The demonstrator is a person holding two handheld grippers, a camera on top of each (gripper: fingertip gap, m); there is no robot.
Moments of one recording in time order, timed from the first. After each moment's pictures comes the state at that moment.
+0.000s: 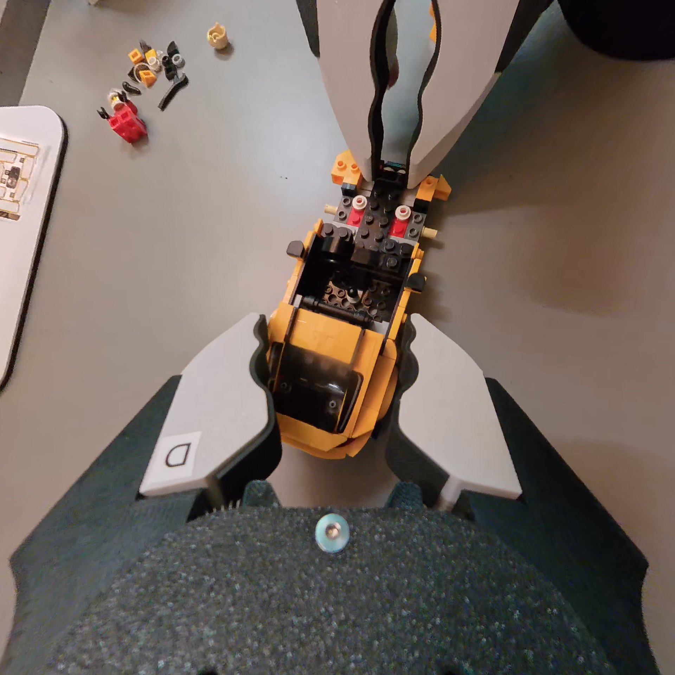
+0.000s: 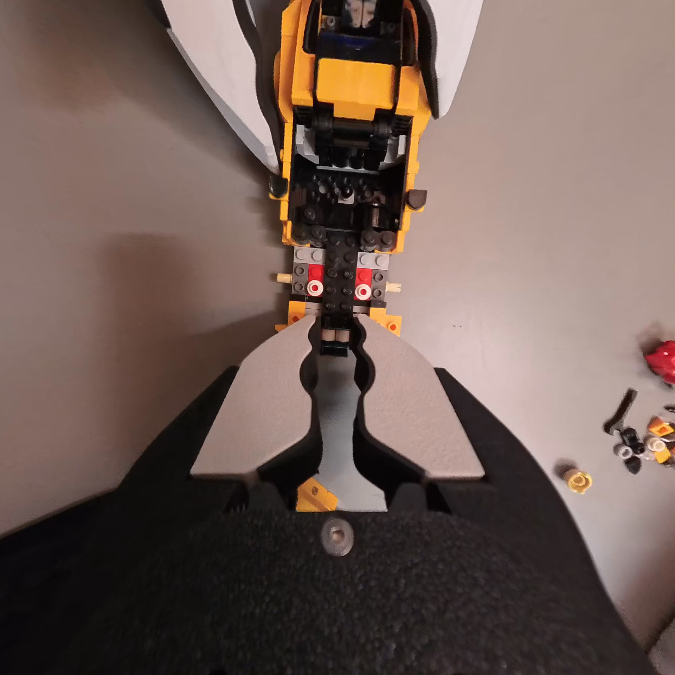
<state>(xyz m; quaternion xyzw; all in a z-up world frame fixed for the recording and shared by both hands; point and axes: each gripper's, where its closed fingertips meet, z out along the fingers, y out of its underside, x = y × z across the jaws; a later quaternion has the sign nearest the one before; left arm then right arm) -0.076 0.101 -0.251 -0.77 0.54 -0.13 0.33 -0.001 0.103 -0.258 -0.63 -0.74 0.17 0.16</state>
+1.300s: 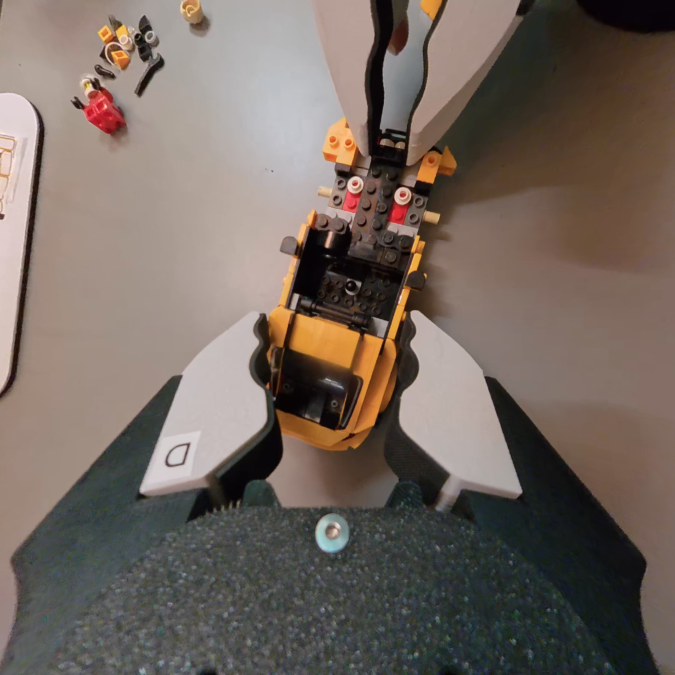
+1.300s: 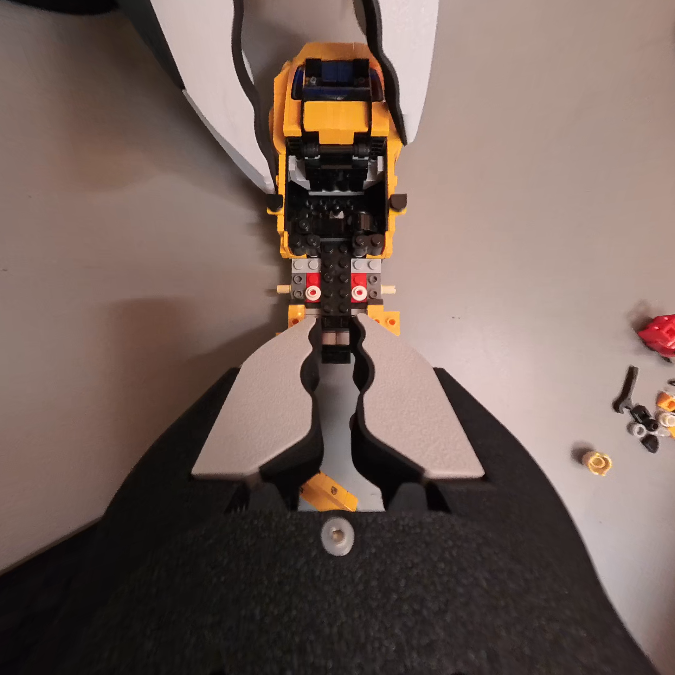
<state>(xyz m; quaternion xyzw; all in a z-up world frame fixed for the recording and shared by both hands) -0.073 0.095 -0.248 -0.78 0.55 -0.10 0.29 0.001 0.098 -0.242 -0.64 -0.70 0.22 0.21</state>
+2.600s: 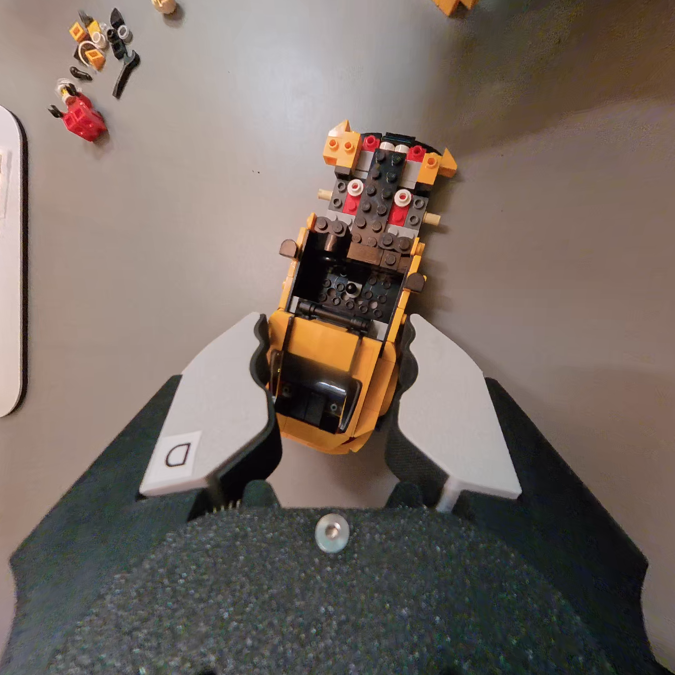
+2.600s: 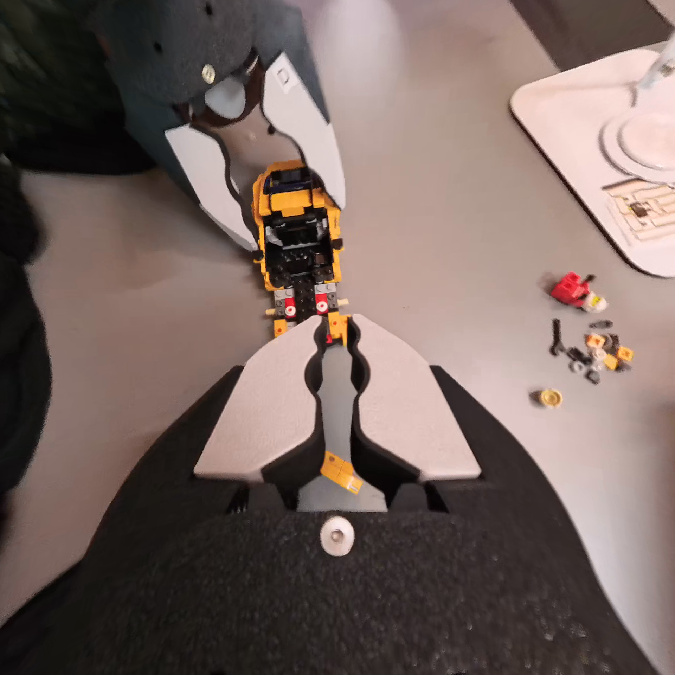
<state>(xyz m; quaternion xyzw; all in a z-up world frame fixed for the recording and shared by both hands) -0.068 0.094 -0.252 -0.77 0.58 -0.08 0.27 0.023 0.117 -0.194 -0.67 -0.61 0.31 0.29</state>
